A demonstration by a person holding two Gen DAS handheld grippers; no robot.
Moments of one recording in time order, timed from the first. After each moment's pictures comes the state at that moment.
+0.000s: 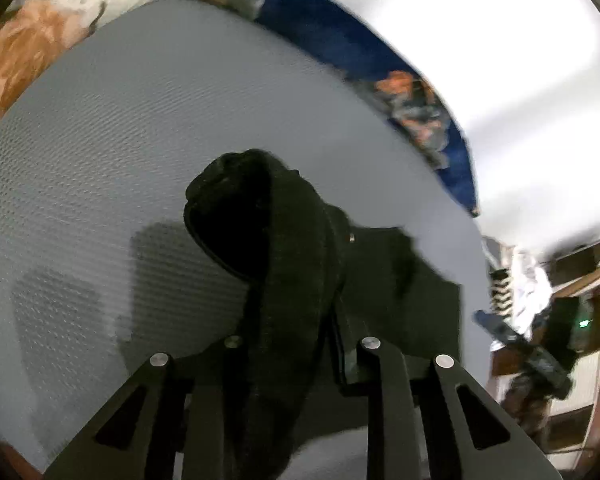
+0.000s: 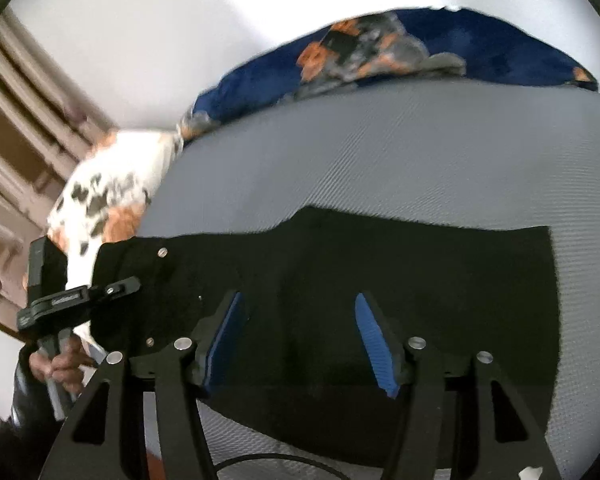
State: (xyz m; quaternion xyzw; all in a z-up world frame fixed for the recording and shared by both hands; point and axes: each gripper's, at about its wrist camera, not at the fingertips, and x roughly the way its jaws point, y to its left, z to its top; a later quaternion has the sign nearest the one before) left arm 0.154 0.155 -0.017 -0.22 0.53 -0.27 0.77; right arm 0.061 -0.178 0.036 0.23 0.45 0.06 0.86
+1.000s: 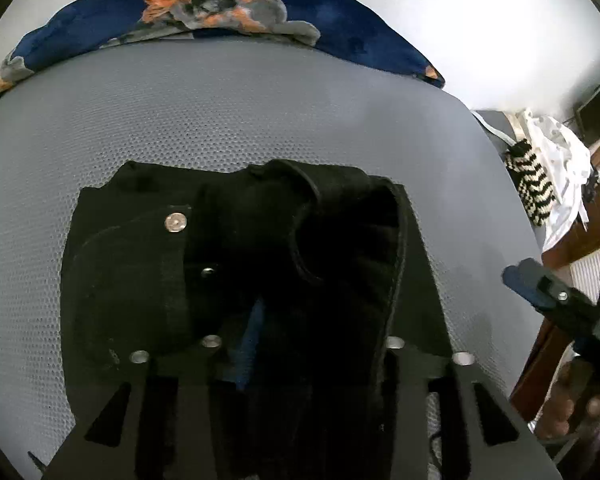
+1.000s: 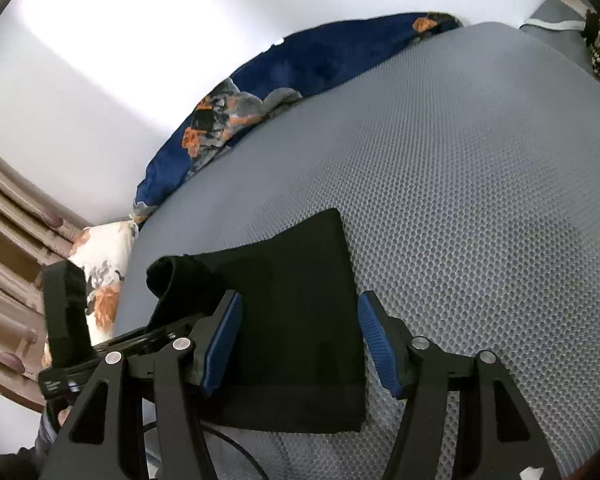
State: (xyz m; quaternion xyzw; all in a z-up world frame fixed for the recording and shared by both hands) left arm 0.075 -0.151 -0.021 0.02 0.53 -0.33 0.78; right arm -0.042 -0.350 -0.002 0.35 0.40 -0.02 0.85
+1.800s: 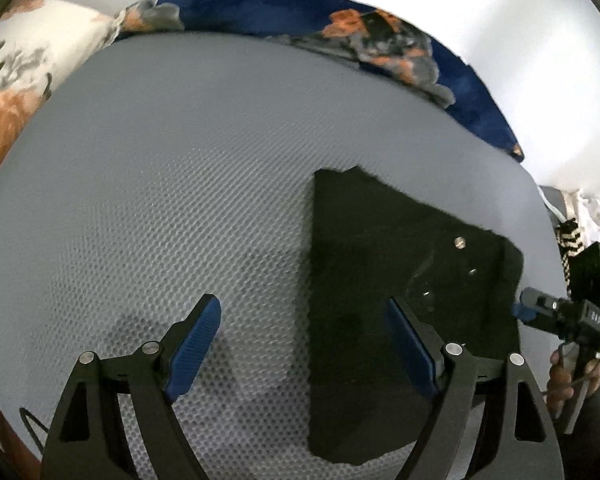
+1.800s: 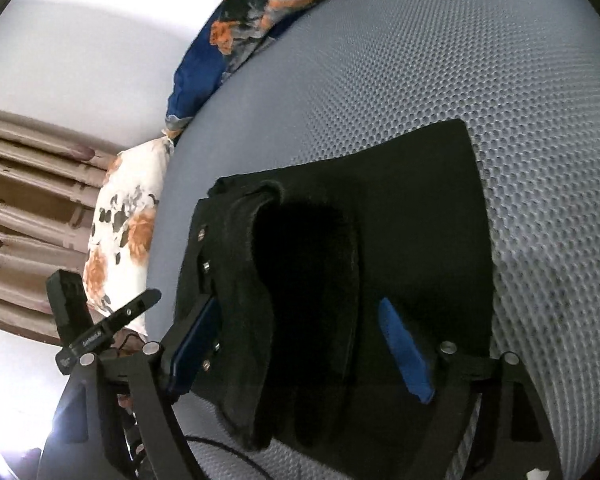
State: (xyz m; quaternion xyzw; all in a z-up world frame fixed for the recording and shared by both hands) left arm 0.108 0.020 -0.027 -0.05 0.53 -0.19 0.83; right arm 0.053 -0.308 -0.070 0.37 0.51 0.15 0.76
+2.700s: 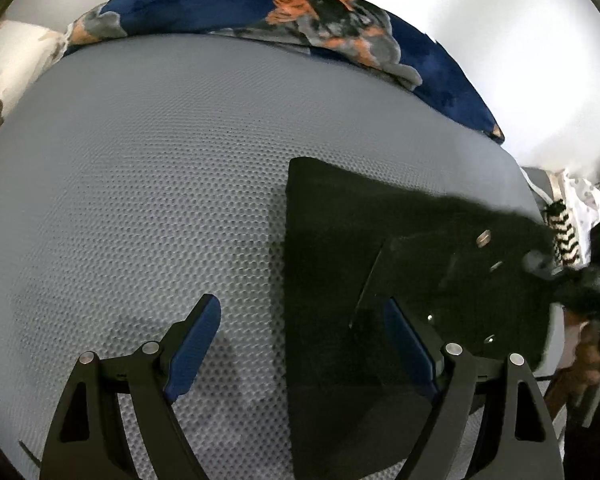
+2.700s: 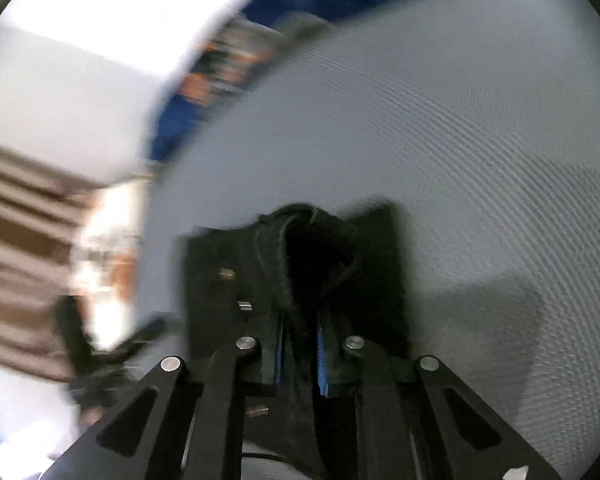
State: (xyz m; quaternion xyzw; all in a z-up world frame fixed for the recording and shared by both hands) left arm 0.110 -0.063 -0.038 -0.04 0.53 -0.22 0.82; right arm 0.052 -0.352 -0.058 0.36 0.51 0.05 0.78
